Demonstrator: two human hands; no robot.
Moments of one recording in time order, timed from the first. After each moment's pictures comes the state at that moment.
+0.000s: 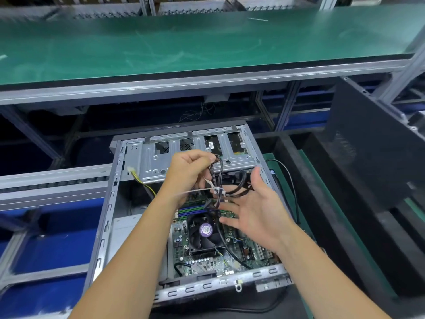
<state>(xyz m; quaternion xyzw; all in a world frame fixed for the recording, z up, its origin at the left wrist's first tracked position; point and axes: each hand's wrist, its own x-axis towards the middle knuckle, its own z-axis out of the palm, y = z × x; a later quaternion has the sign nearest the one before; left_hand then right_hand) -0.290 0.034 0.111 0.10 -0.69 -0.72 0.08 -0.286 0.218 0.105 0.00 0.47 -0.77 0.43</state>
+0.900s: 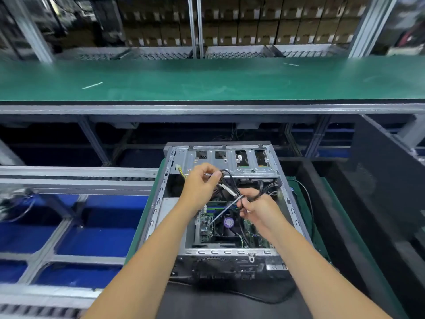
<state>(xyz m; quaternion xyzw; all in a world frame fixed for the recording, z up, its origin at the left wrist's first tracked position) -0.207 0.033 0.134 0.18 -0.81 -0.52 0.19 -0.259 0.198 0.111 -0.03 0.61 -0.72 0.33</state>
